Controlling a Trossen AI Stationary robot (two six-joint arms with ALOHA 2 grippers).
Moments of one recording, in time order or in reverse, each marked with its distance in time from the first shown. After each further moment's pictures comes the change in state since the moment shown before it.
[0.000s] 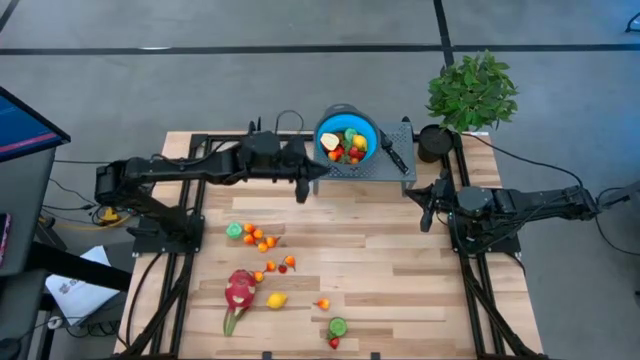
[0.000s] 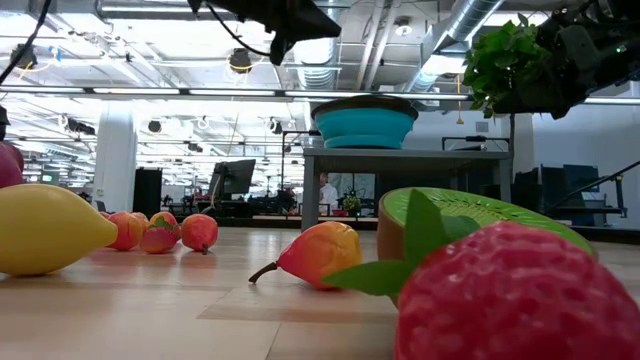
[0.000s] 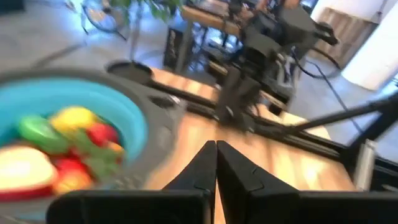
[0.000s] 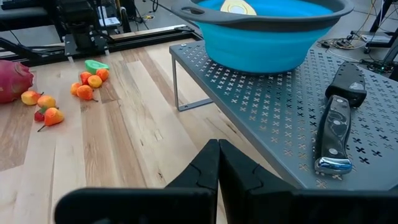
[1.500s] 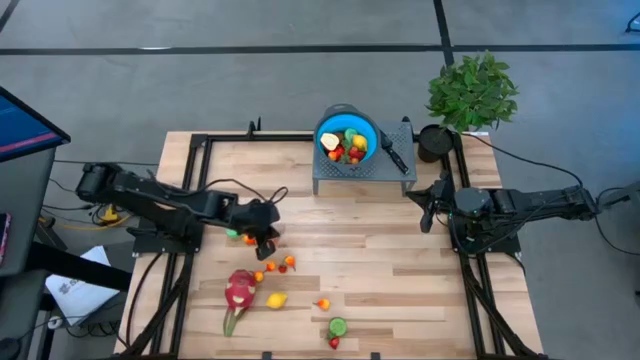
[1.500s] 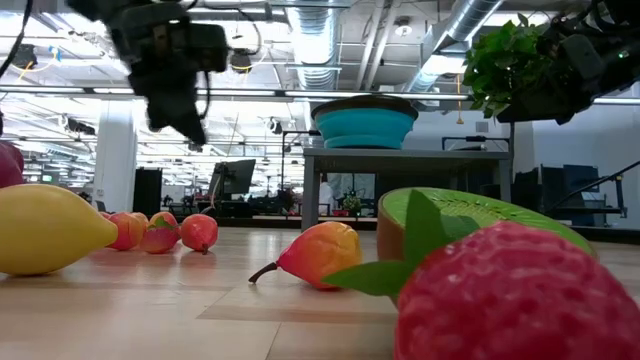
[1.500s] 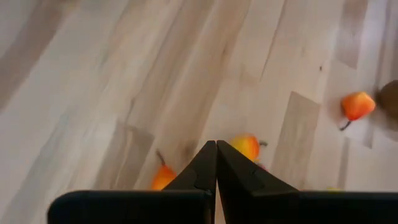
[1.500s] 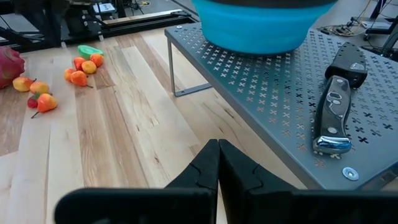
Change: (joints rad) left arm -0.333 -0.175 -0.382 -0.466 -0.173 -0.302; right arm -0.001 0.000 -0.001 -0.064 0.000 0.035
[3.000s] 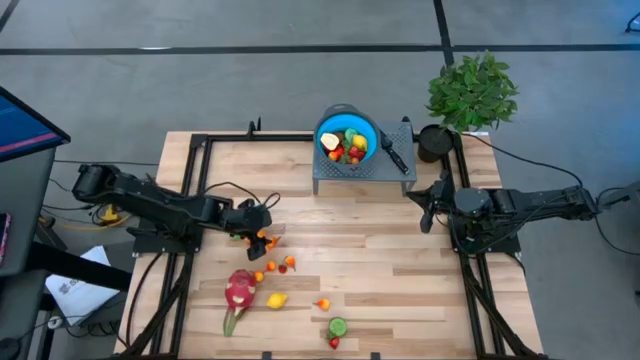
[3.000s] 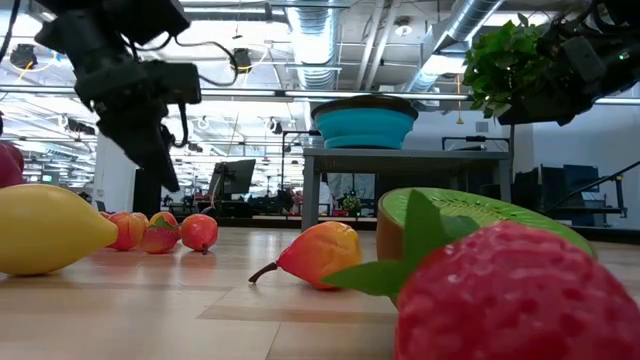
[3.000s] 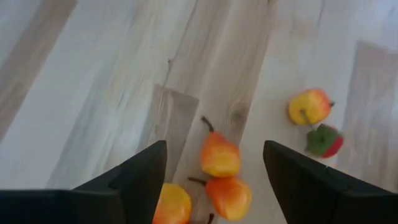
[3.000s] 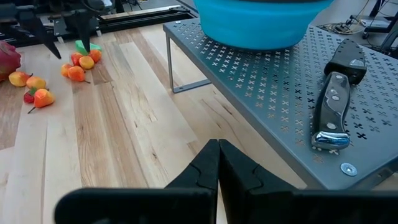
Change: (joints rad) left arm 0.000 -0.037 -0.194 0.096 -0.062 0.115; right arm 0.001 0.000 0.000 -0.016 0.003 0.000
